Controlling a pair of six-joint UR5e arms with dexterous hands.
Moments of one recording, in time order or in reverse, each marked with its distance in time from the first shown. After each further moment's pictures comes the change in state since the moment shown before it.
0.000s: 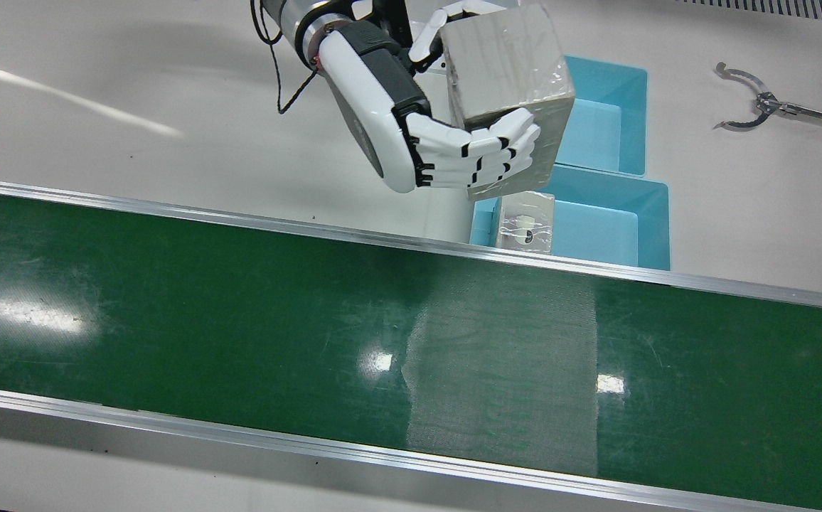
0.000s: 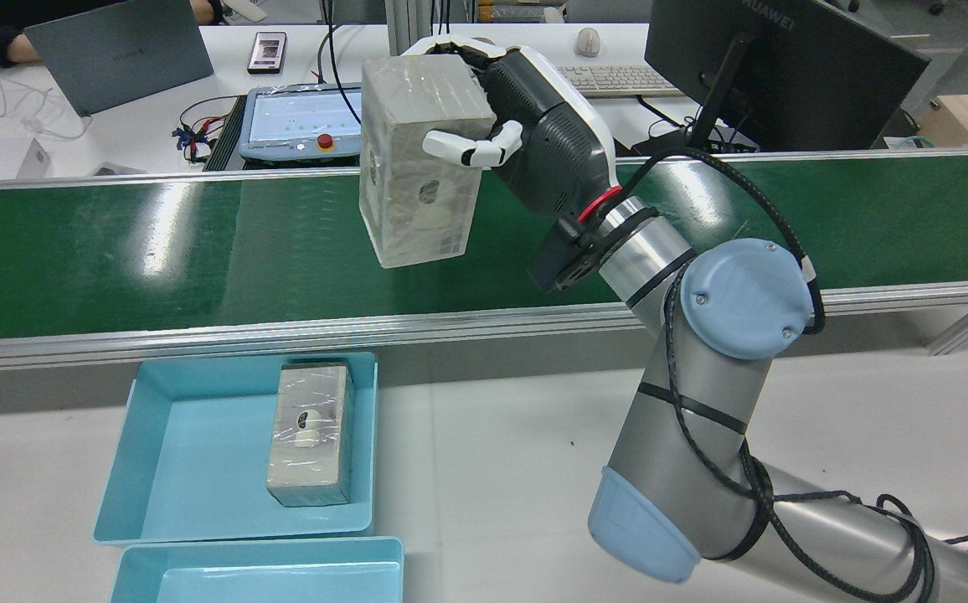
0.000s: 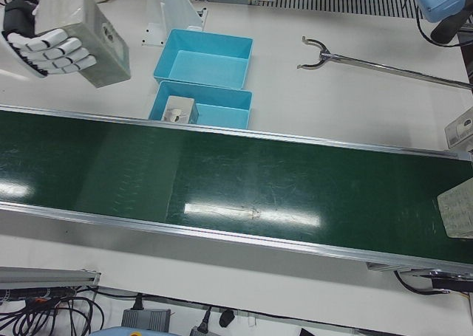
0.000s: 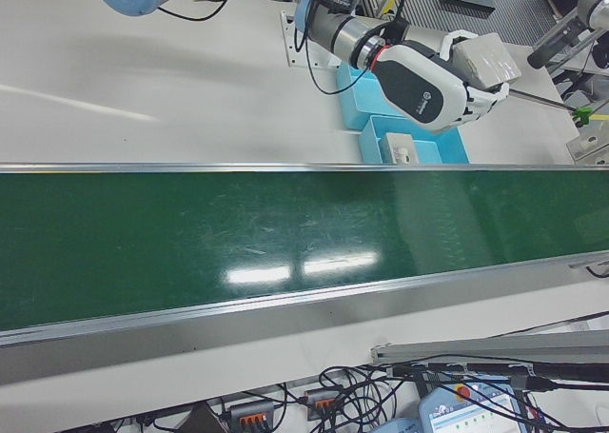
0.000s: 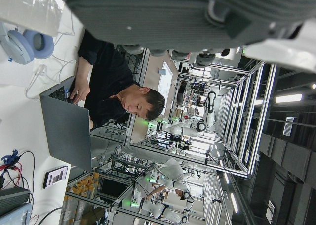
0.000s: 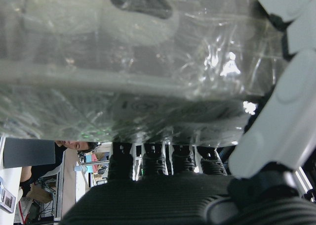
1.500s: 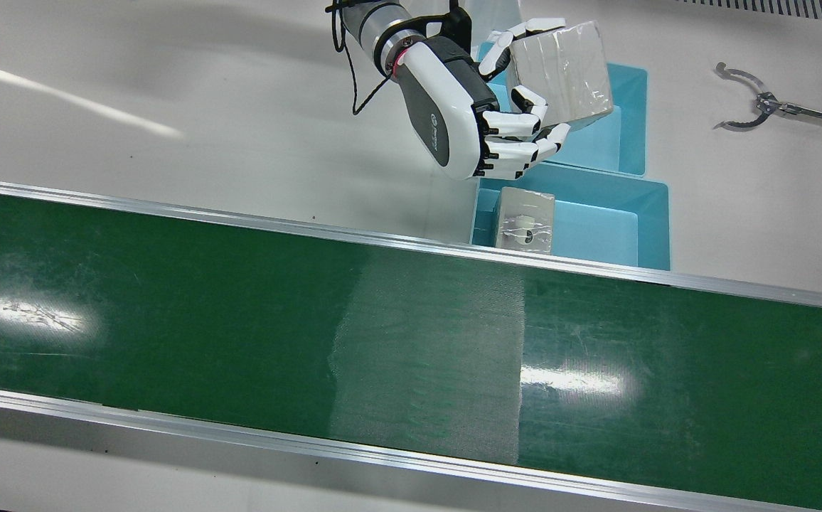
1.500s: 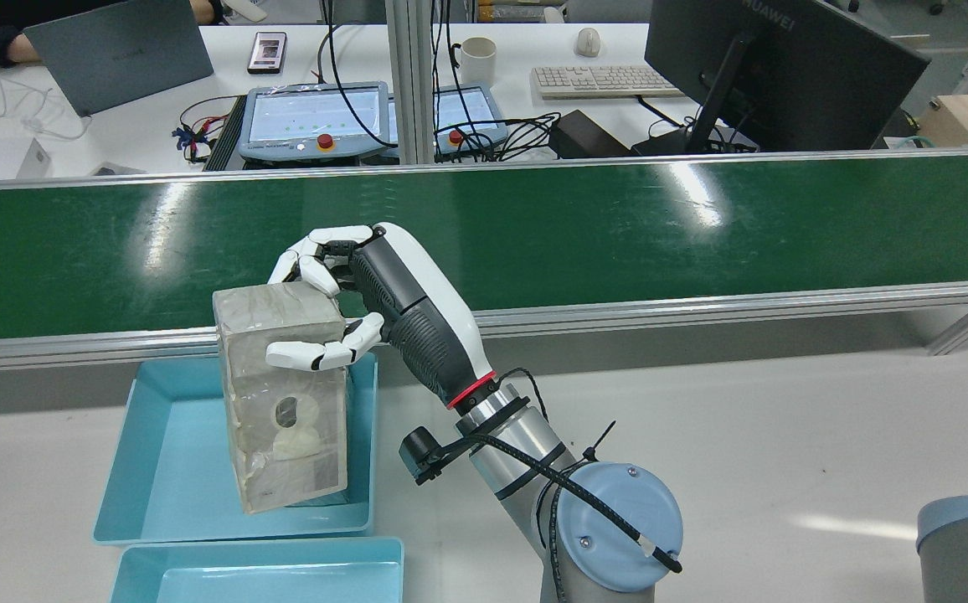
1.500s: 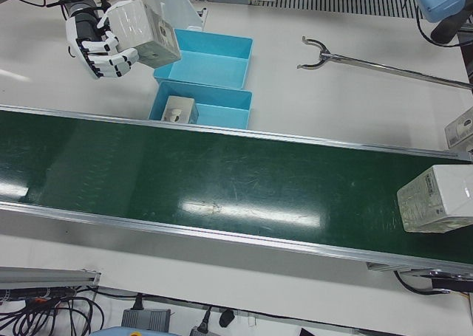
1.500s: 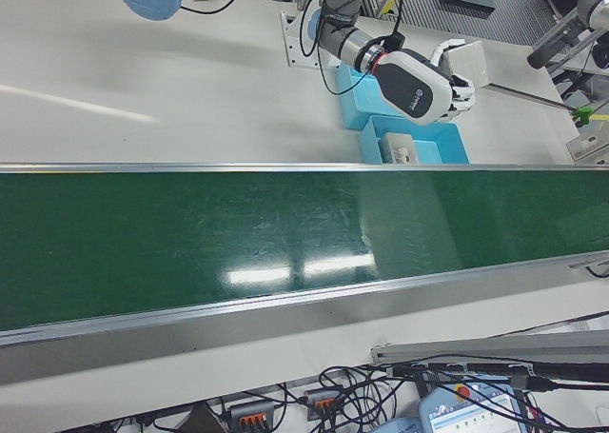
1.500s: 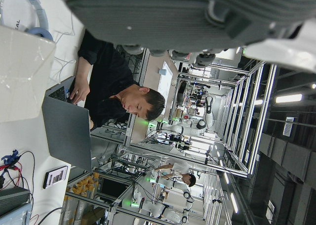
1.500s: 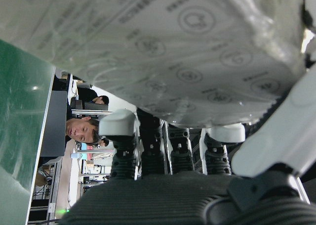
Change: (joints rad) left arm 0.000 0.000 0.000 0.000 0.000 0.000; right arm -0.173 -0.018 -0.088 0.222 0.151 -0.290
